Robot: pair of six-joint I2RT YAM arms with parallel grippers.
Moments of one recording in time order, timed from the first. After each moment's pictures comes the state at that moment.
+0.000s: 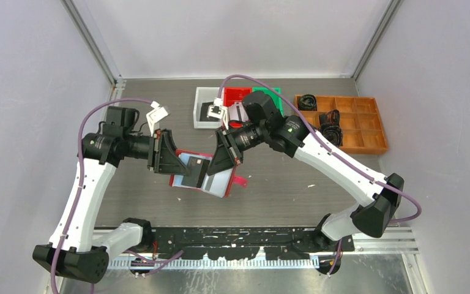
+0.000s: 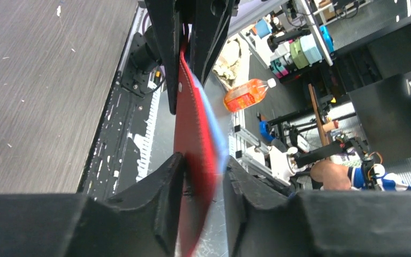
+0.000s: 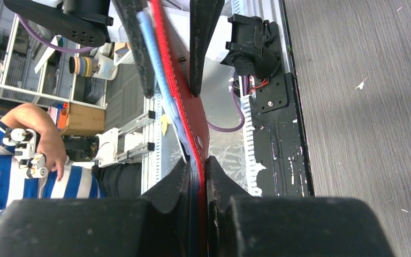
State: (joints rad) left arm -0.17 1.06 1.27 -1.13 1.44 0.05; right arm 0.84 1.44 1.49 -0.57 -0.95 0.40
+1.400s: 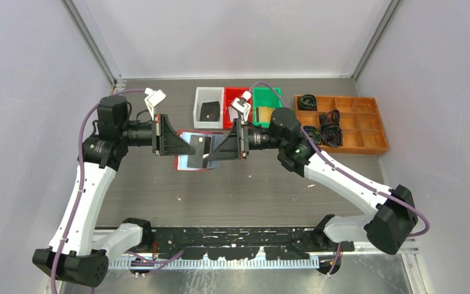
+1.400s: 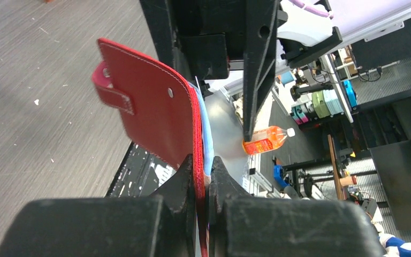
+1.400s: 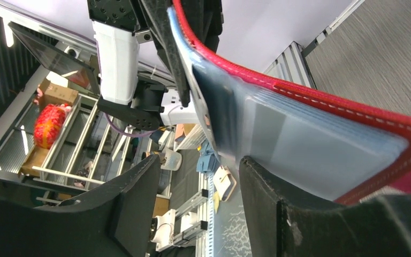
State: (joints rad) left arm -0.17 1.02 1.22 -0.66 1.26 -0.44; right arm 0.75 1.26 1.02 0.28 -0.87 1.07
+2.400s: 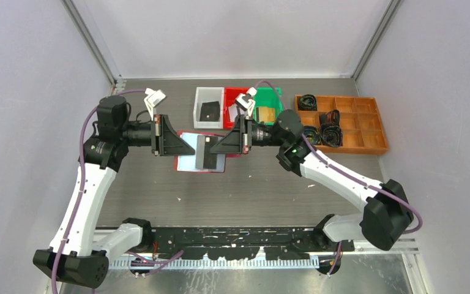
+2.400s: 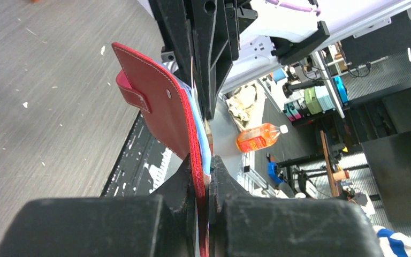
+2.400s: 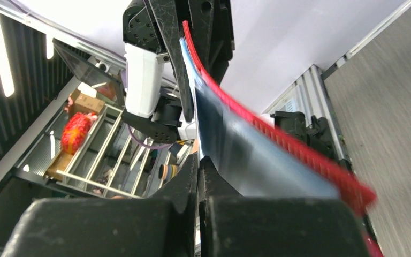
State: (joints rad) left arm -0.17 1.01 1.20 -0.59 1.31 -0.49; right arm 0.72 1.33 0.96 0.62 -0.89 1.26
